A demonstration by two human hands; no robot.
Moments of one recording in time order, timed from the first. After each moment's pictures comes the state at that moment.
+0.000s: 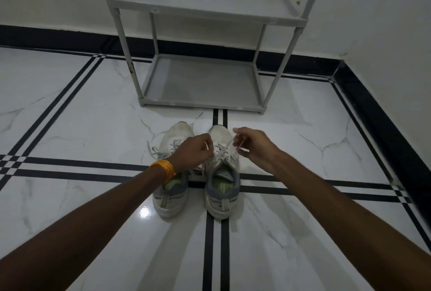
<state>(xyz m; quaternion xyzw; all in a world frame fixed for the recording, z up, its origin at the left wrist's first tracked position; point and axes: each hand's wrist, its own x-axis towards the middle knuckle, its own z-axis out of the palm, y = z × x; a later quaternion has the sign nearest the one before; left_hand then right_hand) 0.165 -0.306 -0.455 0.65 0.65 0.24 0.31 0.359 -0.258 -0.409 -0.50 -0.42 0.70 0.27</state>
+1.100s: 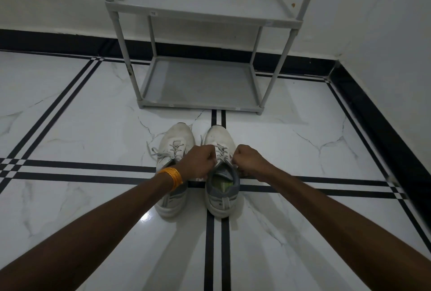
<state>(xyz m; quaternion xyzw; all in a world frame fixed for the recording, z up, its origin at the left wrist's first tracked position) 0.186 -0.322 -0.452 0.67 0.65 0.17 0.31 0.351 -0.279 -0.434 -0.61 -0.70 0.38 0.03</state>
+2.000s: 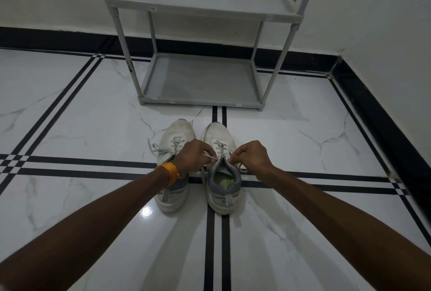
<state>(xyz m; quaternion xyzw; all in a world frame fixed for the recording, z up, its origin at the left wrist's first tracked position) 0.173 -0.320 -0.459 0.62 0.66 0.23 0.36 0.360 -0.283 -0.446 -0.64 -0.63 0.41 0.15</state>
